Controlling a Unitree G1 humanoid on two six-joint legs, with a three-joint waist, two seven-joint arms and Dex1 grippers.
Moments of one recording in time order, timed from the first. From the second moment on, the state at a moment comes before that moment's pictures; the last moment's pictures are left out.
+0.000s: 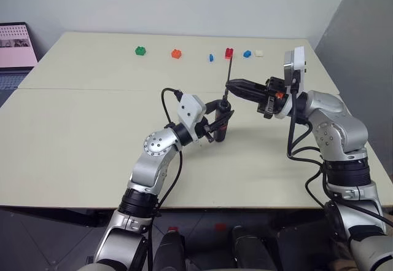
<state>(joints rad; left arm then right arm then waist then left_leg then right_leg) -0.51 0.20 -0.14 0.03 -0.24 0.11 -0.67 -0.74 -0.44 -0.02 -0.03 0.57 0.49 1.00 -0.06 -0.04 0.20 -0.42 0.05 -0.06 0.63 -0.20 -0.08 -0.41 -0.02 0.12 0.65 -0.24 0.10</state>
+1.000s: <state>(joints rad) -0.55 0.24 -0.14 0.06 -0.27 0.15 -0.73 -0.78 -0.45 -0.02 0.02 0.57 0.48 1.00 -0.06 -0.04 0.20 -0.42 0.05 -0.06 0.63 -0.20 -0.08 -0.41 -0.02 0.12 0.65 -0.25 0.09</state>
